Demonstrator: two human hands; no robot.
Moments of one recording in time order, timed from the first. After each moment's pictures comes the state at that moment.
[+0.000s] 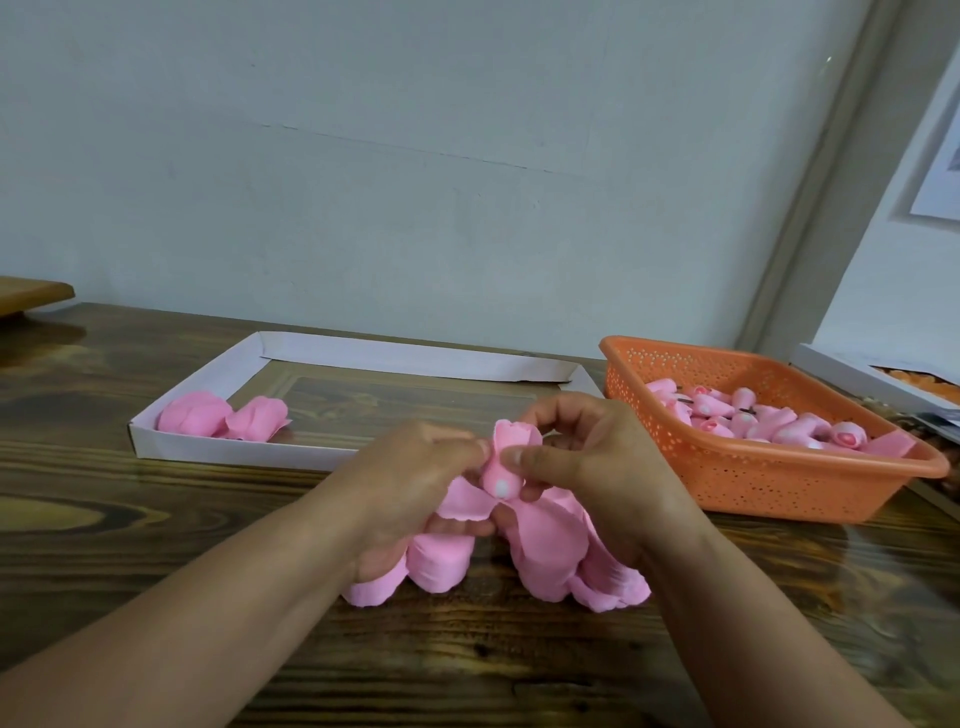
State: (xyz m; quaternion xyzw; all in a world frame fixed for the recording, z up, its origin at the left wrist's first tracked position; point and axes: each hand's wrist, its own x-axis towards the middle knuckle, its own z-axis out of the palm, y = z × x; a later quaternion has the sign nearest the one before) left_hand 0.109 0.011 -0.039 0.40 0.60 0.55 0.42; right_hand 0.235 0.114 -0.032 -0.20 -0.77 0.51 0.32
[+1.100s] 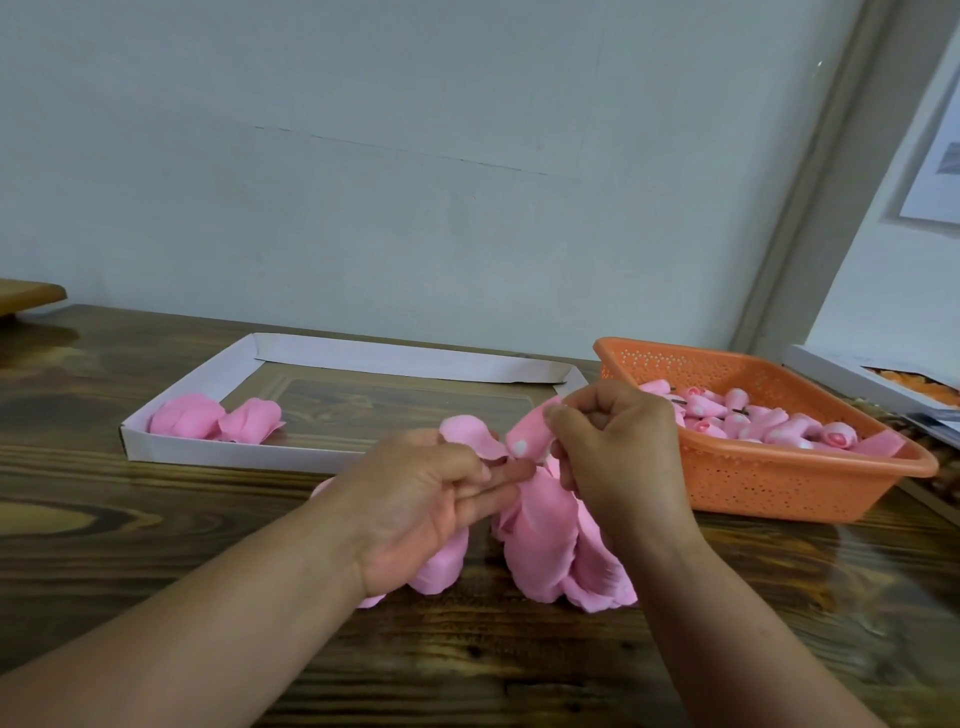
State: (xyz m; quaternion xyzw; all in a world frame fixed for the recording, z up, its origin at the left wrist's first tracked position) left_hand 0.113 0.017 -0.048 0.28 0.42 0.68 0.53; right_hand 0.232 0.118 -0.038 -0.31 -0.73 0.36 0.49
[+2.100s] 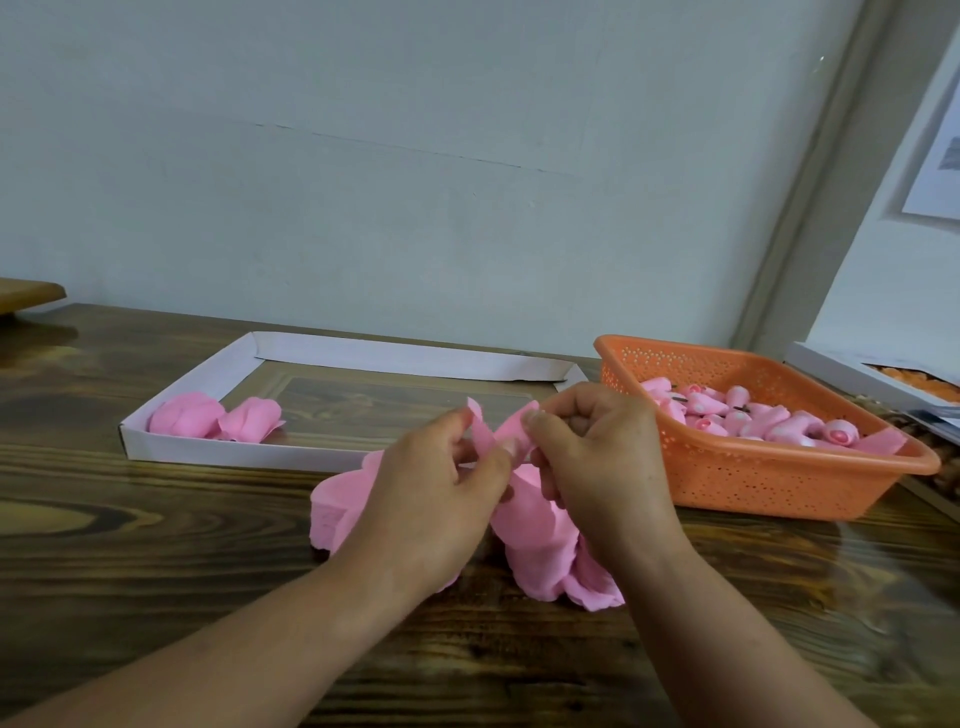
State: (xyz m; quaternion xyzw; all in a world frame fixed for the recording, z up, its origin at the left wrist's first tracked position) left_hand 0.133 0.016 -0.057 0.47 0.65 0.57 0.14; right_hand 0.226 0.107 -0.039 -0.28 -0.74 0.38 0.48
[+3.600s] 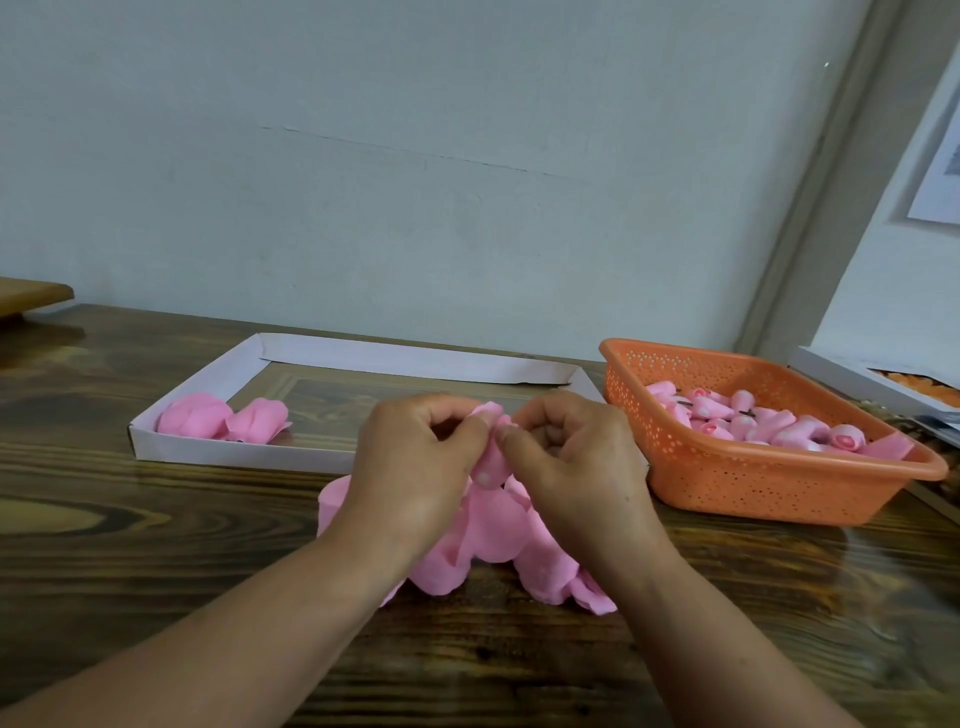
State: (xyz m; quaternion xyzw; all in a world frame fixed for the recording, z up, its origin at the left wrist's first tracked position) left_hand 0.121 0.017 -0.044 0.43 0.62 0.65 0.11; right_hand 0.220 0.093 -0.038 -0.22 -0.81 0.32 0.44
